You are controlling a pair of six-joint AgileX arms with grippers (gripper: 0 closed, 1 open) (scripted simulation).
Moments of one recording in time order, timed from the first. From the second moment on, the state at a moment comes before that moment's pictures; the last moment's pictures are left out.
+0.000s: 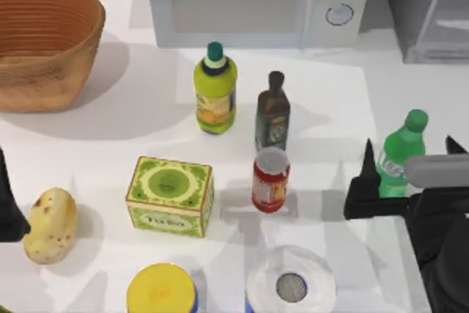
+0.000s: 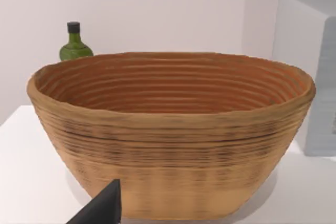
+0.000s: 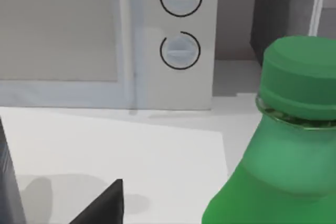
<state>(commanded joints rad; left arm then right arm) 0.00 0.00 0.00 0.00 0.00 0.00 0.78 1.71 0.15 1.45 0.76 0.09</state>
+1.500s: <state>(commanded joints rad) 0.00 0.00 0.00 0.00 0.00 0.00 0.22 0.41 0.08 0.33 0.22 0.04</state>
